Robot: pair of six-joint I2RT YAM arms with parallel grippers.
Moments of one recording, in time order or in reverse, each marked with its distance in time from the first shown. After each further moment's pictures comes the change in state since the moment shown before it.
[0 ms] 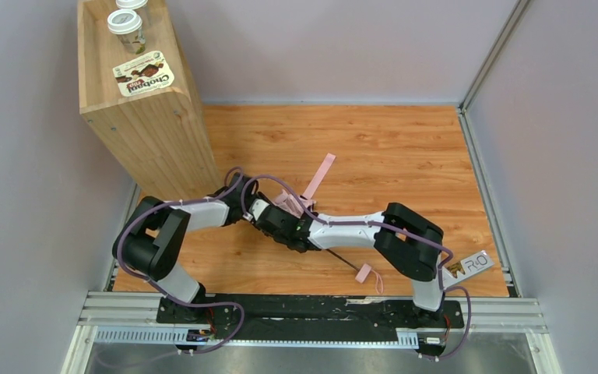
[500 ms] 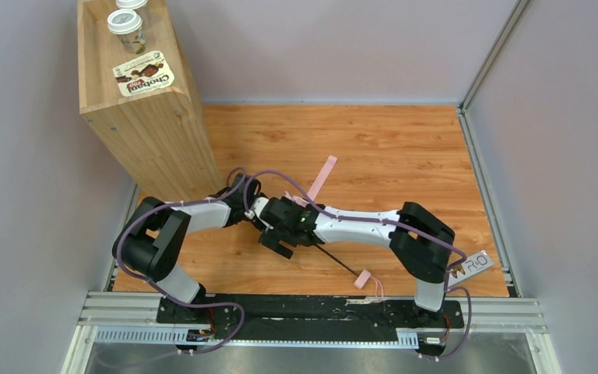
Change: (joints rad) left arm -0.029 -0.006 -0.008 0.005 -0.031 0.003; right arm -0.025 -0.105 0.043 -0.177 -0.219 0.030
